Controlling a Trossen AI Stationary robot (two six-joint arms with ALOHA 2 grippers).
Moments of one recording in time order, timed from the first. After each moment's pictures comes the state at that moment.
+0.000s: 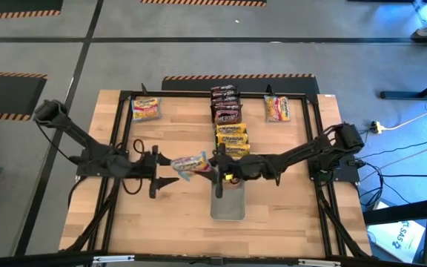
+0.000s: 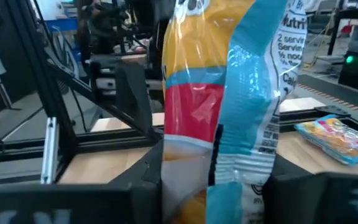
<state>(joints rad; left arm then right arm) -0.56 0.89 0.37 0.37 -0.64 -0.31 0.25 1.78 1.04 0.71 0.28 0.10</state>
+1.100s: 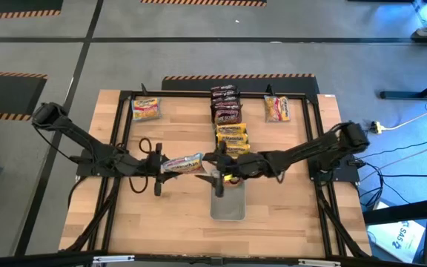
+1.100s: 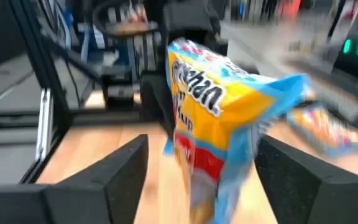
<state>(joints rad) -0.48 0.94 0.37 0.35 -0.57 -0.22 0.24 1.71 1.13 0.42 0.29 0.06</state>
